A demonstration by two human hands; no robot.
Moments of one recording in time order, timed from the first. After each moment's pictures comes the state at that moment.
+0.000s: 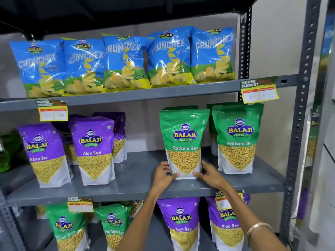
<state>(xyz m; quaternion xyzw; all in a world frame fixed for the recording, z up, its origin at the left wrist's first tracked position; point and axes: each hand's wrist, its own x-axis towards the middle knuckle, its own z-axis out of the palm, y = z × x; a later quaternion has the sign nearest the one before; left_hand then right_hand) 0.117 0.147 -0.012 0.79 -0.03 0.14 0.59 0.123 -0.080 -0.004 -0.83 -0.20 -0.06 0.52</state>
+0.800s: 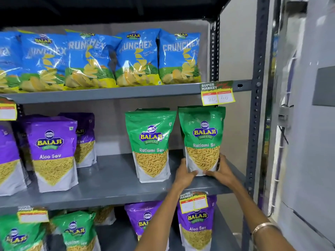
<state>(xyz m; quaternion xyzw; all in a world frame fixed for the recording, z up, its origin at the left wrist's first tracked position) 0.142 -0.057 -0.011 0.83 -0.10 0.07 0.54 0.122 -0.241 0.000 -0.82 -0.06 -0.16 0.54</state>
